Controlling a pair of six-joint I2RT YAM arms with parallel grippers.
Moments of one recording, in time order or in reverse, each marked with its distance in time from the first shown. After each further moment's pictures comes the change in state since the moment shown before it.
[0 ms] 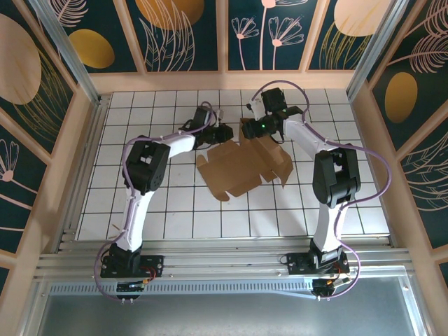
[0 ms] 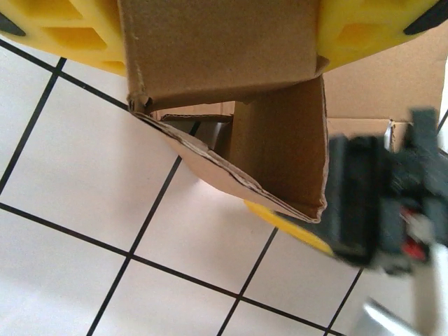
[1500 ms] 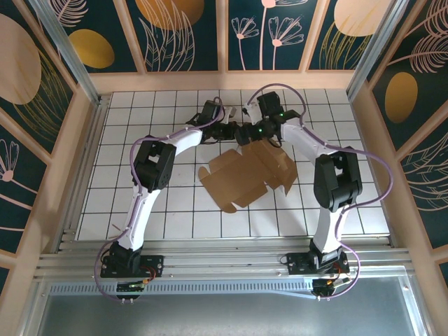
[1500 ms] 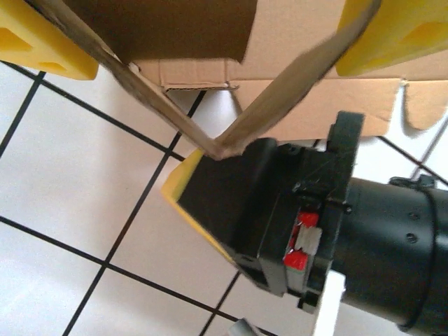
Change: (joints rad) left arm -0.044 0.132 0.251 -0.154 0.139 0.129; right arm 0.028 -0.056 -0.063 0.019 -0.003 -0.015
